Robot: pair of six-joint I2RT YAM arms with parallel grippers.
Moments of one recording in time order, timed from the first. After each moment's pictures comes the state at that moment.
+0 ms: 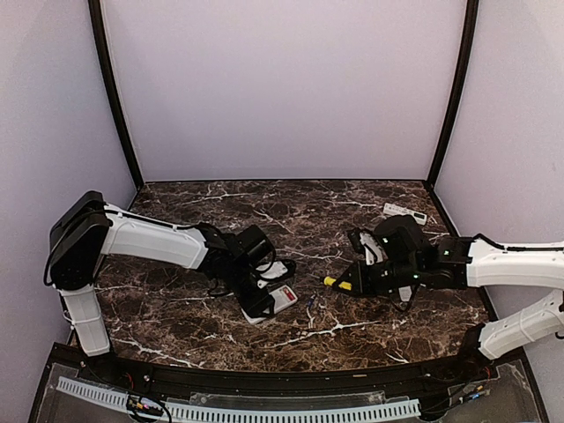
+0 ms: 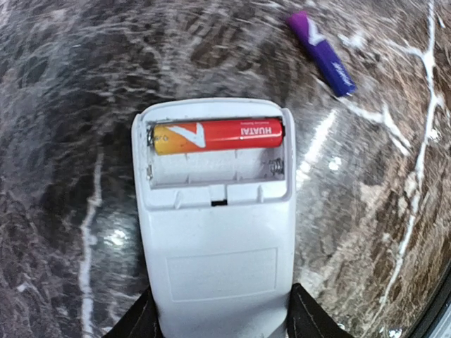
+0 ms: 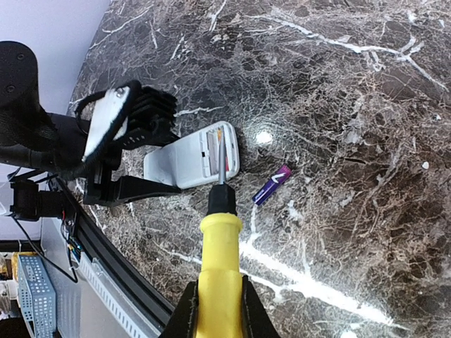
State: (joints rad) left arm -0.94 1.87 1.16 -0.50 0.15 0.02; right arm 0.94 1.21 0.72 -0.27 -0.14 0.77
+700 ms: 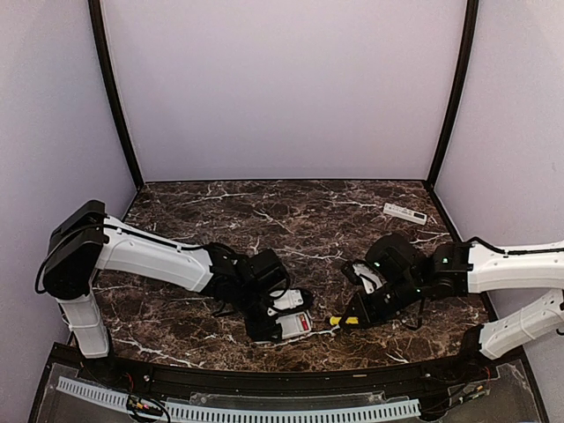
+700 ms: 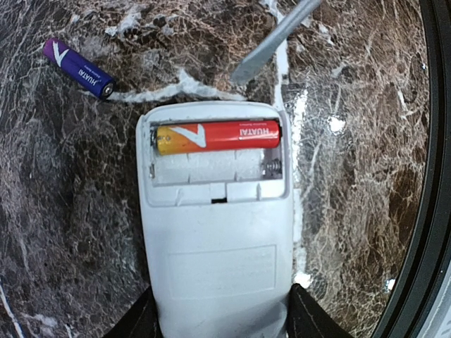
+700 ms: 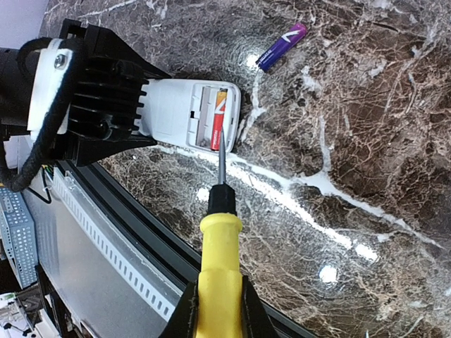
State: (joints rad) left arm -1.12 1.85 1.12 -0.47 0.17 0.18; right arm 1.06 1.18 0.73 -0.54 -0.24 0.75
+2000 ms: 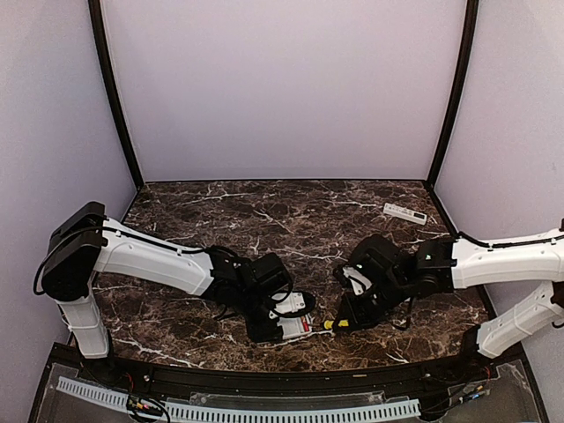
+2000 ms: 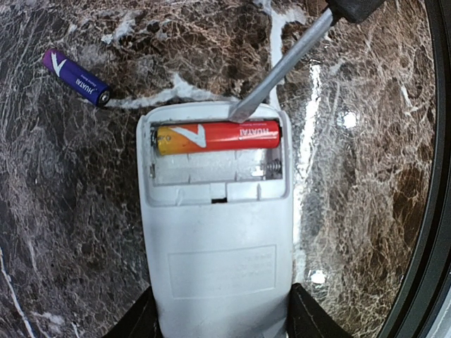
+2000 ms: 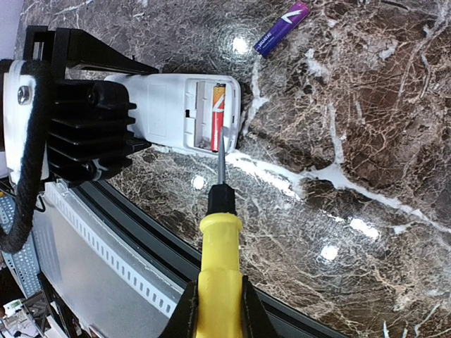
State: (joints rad) left arm -1.15 1.84 1.12 -0.48 0.10 0.20; right arm 1.10 1.29 0.81 -0.59 -0.22 0.83
